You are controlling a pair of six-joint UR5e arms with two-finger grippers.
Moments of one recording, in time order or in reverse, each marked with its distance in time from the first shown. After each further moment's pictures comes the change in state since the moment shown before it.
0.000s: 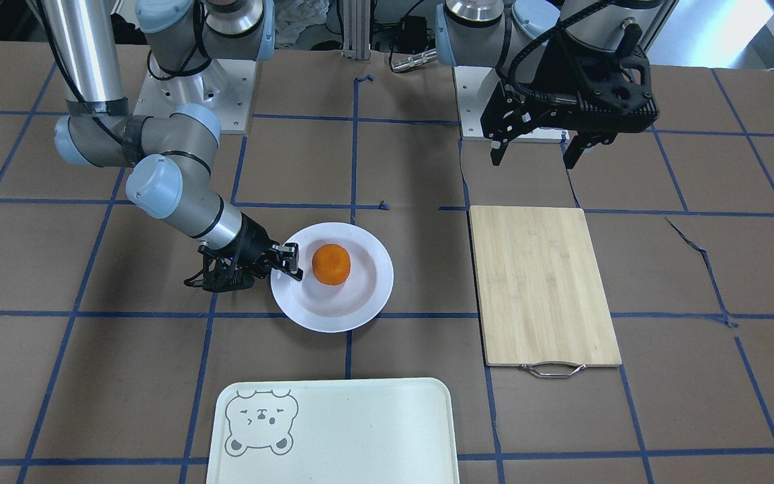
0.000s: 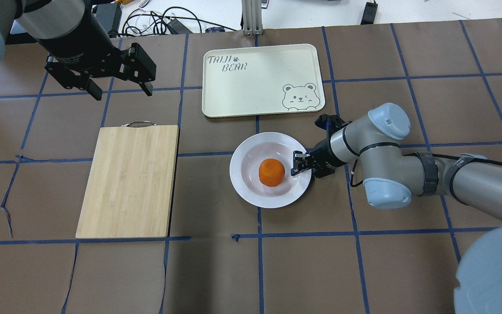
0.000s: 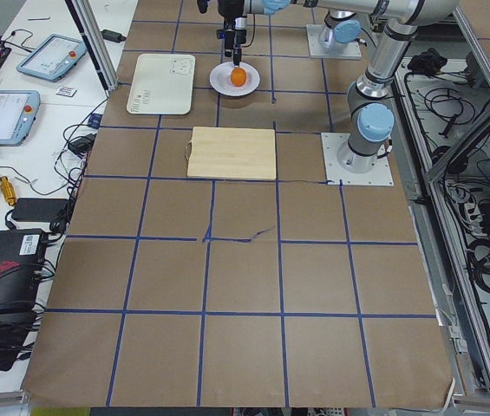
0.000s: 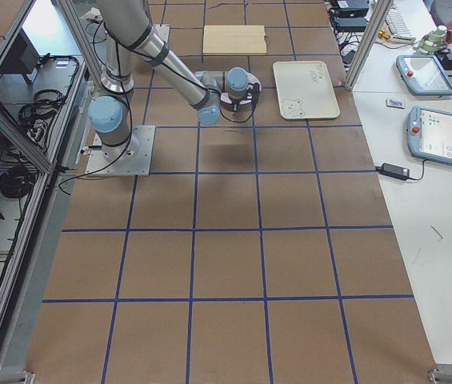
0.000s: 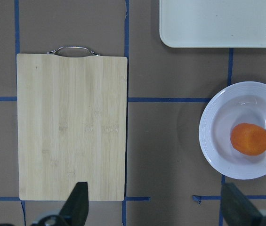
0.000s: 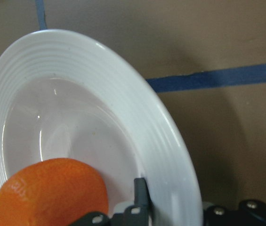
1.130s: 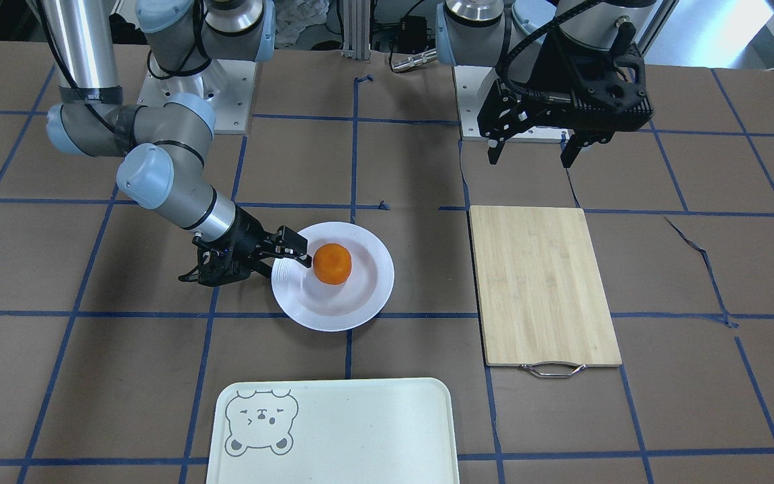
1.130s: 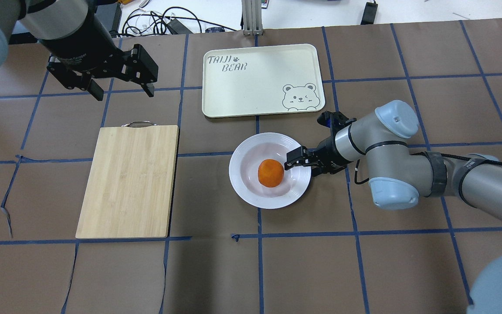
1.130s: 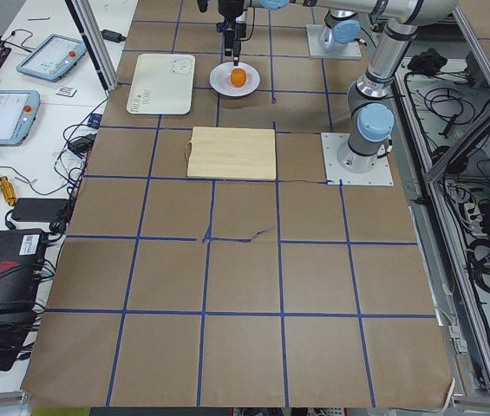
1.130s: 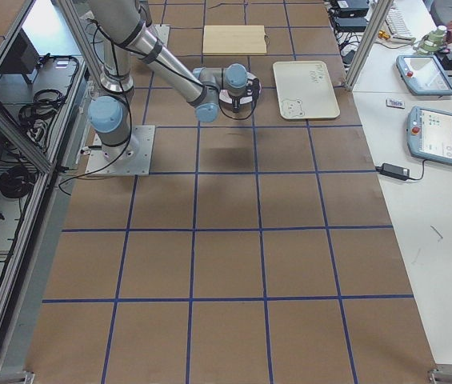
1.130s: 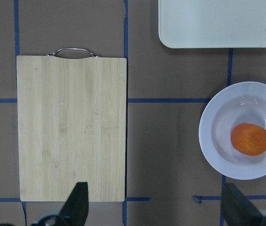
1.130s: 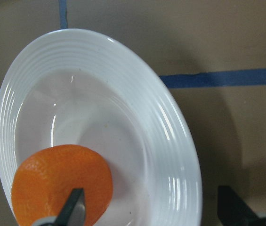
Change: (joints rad) left arm -0.009 0.000 0.001 -0.001 0.006 0.000; right arm -0.025 -0.041 0.024 0.025 0.015 -0.099
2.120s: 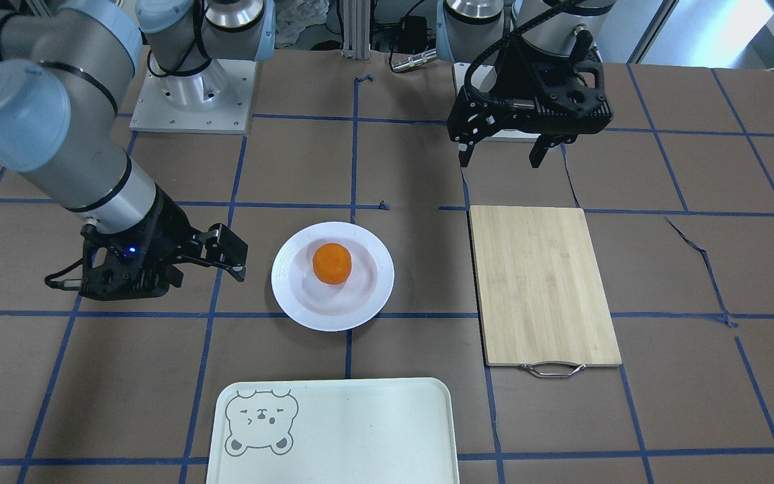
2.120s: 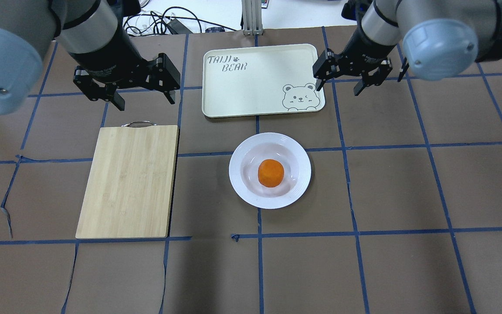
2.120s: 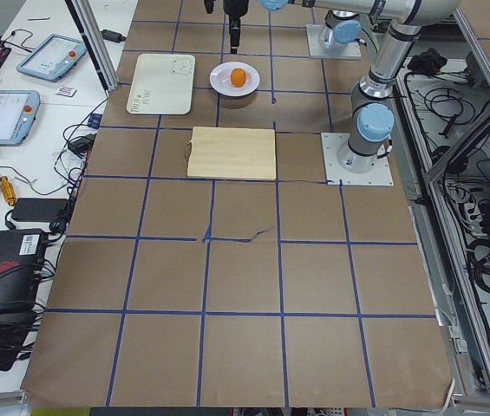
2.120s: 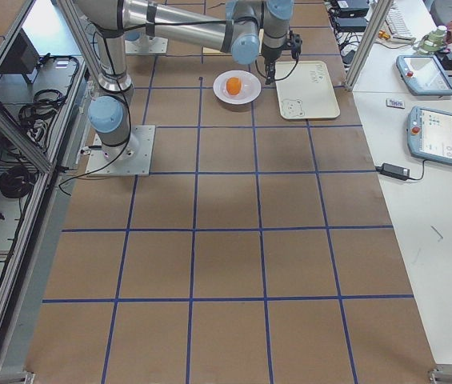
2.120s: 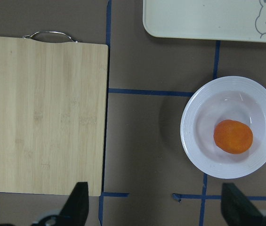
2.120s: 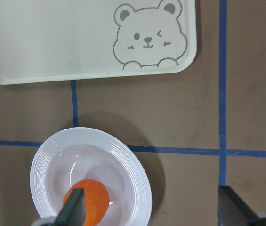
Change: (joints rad) left arm -0.039 -0.009 -0.016 0.033 -0.013 -0.096; right arm 0.004 -0.075 -0.539 0.627 -0.259 -0.010
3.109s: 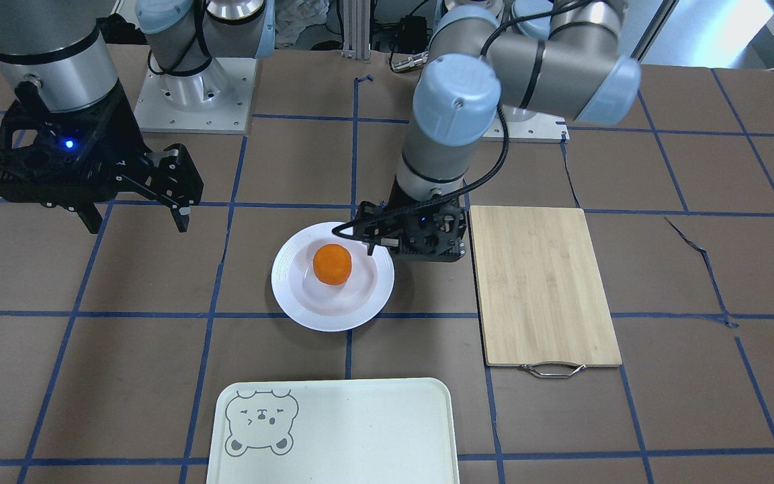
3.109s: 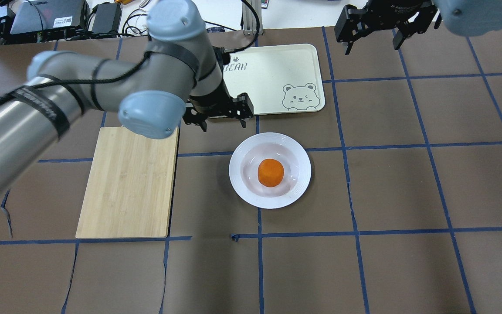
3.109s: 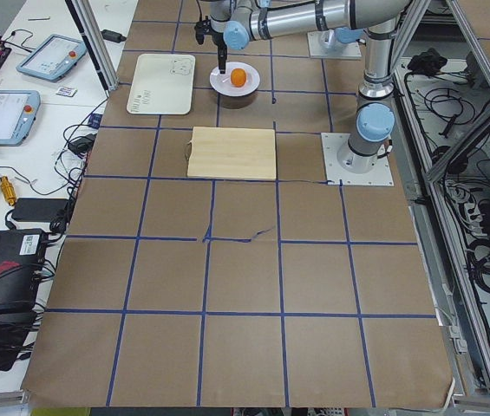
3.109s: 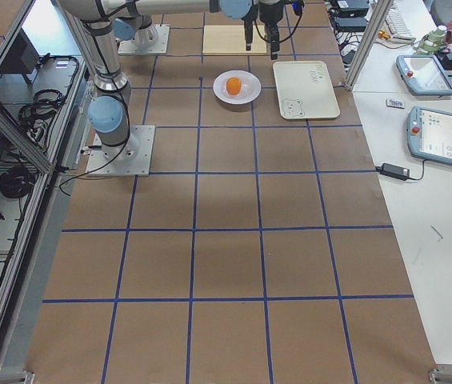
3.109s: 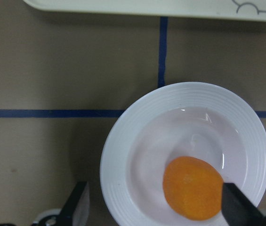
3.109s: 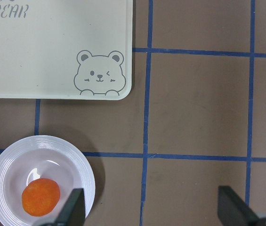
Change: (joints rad) left arm -0.159 -0.223 -0.093 0.279 -0.036 -0.095; right arm 0.059 -0.104 -0.253 0.209 -0.316 -0.022
